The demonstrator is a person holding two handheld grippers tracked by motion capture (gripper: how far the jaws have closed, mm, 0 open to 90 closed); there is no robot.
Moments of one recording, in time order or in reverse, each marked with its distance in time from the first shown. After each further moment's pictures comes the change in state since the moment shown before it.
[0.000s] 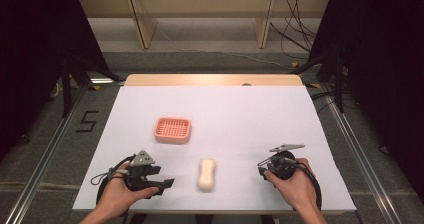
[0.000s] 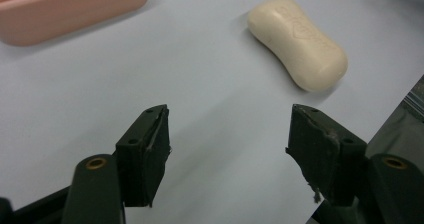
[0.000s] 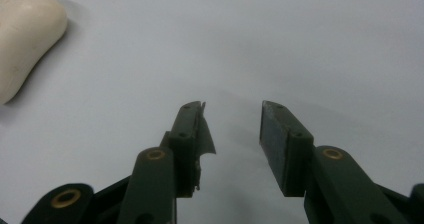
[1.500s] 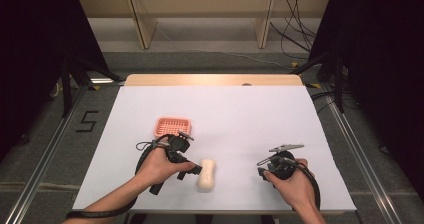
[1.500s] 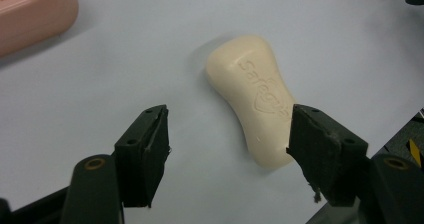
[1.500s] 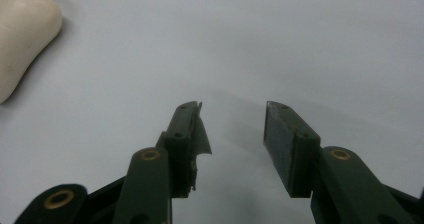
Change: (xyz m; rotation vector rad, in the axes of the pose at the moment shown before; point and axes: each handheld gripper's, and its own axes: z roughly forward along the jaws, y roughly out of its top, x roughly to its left) left arm -0.032 0.086 0.057 0.302 -0.013 -0.119; right arm -0.003 0.000 0.003 0.014 0.042 -0.015
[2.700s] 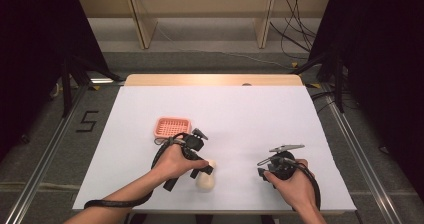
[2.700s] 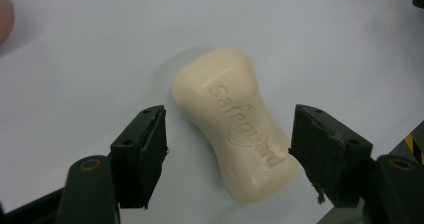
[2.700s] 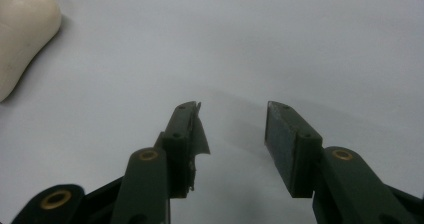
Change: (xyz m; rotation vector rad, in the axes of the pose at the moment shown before) left arm -0.020 0.021 0.029 0.072 -0.004 -0.059; right arm -0.001 -0.001 0.002 0.002 -0.009 0.008
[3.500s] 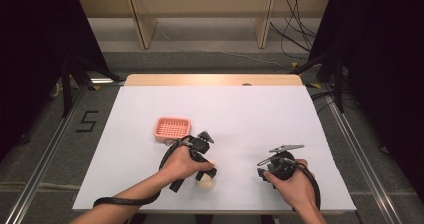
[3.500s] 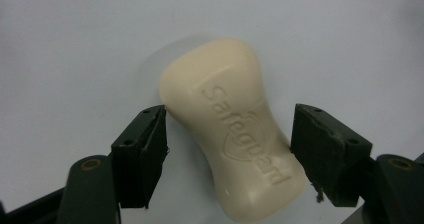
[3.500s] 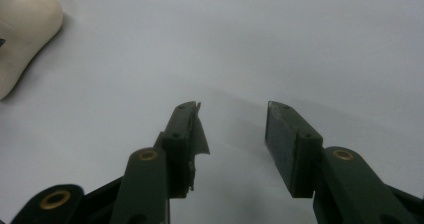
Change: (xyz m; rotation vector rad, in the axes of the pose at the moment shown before) left arm -0.005 0.005 0.019 0.093 0.045 0.019; right arm 0.000 0.000 0.001 0.004 0.009 0.002
